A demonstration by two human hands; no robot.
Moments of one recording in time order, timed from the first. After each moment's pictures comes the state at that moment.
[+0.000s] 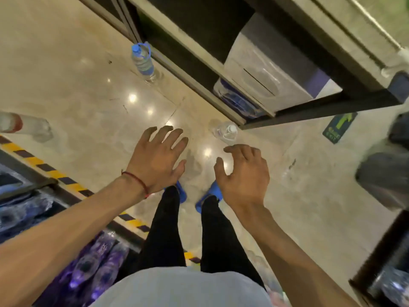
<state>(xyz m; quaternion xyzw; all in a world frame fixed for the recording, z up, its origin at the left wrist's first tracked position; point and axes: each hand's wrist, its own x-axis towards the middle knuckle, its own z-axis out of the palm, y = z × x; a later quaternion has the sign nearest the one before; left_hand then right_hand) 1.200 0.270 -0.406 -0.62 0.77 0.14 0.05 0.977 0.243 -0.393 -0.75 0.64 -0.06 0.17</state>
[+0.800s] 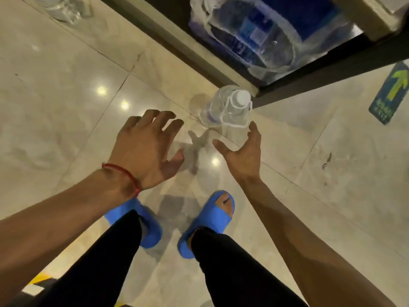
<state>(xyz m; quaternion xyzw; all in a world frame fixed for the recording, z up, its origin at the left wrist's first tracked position) 1.104 0.230 -0.829 -0.64 0.74 0.21 0.01 0.868 0.199 -0.888 -0.50 0.75 -0.13 0.42</state>
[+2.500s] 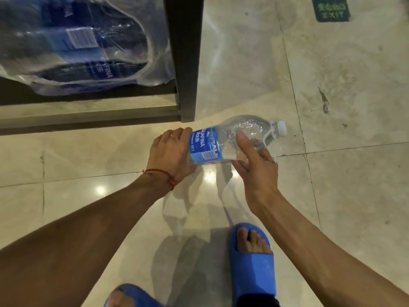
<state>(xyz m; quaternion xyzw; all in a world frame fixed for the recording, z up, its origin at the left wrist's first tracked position) 0.922 0.095 -1.062 -0.47 0.85 0.21 0.07 0.771 0.205 -0.988 0.02 0.67 -0.58 0.47</state>
